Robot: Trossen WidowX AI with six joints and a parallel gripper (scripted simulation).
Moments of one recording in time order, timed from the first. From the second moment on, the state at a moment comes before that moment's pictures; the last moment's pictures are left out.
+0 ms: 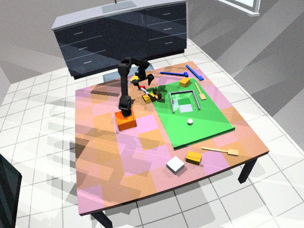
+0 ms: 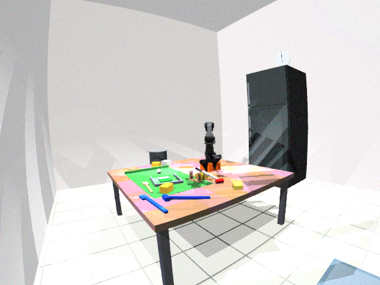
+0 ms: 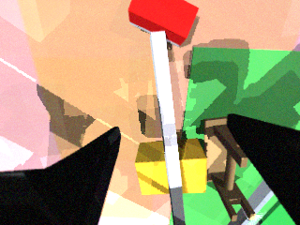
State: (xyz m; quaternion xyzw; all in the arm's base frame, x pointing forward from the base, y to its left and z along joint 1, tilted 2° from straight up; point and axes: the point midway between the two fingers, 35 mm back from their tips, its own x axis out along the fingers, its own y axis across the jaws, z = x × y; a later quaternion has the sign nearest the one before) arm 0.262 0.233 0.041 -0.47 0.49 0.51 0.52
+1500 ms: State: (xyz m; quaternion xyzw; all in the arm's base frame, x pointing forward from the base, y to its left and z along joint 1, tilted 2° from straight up) arm 0.259 0.231 -0.026 -0.48 0.49 0.51 0.52
